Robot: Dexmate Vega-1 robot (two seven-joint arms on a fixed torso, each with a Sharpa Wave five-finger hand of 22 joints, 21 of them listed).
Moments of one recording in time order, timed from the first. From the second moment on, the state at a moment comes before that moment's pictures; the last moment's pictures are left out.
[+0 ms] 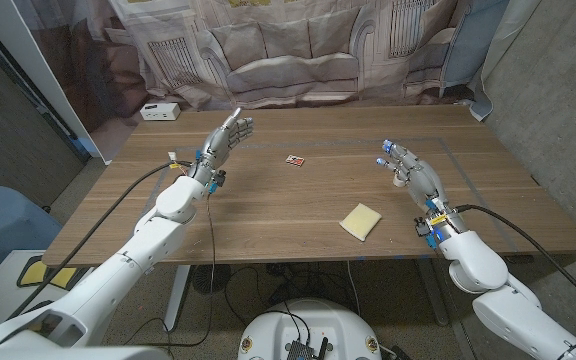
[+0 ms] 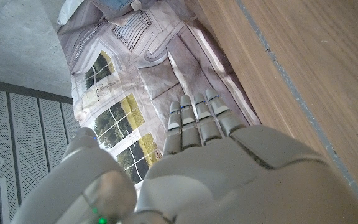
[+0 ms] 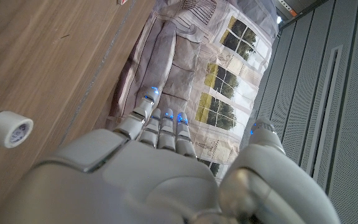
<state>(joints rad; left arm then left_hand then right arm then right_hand) 0.90 0.59 0.37 -1.47 -0.50 -0.38 0.01 0.24 -0.01 0.21 -0.03 0.20 0.37 0.12 0.21 0.18 0.37 0.09 0.26 0.20 0.33 0.08 0.21 0.17 0.27 0.09 0.28 0.17 -1.43 -0.69 -0.19 -1.88 0.39 0.53 -0.14 0.30 0.03 0.22 -0.13 0.18 0.19 0.12 0.20 0.19 0.18 0.13 0.21 0.19 0.10 0.07 0.22 0.24 0.32 -0.02 0.28 0.17</state>
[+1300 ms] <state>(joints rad) 0.82 0.57 0.41 -1.40 -0.49 -0.37 -0.04 0.25 -0.01 0.21 -0.04 0.20 0.39 0.12 0.21 0.18 0.40 0.08 0.26 0.20 0.35 0.07 0.21 0.17 0.29 0.09 0.27 0.17 -1.61 -0.62 -0.14 -1.96 0.25 0.55 -0.23 0.31 0.05 0.22 -0.13 0.18 0.22 0.11 0.21 0.19 0.20 0.13 0.21 0.19 0.11 0.07 0.22 0.24 0.33 -0.02 0.27 0.17</state>
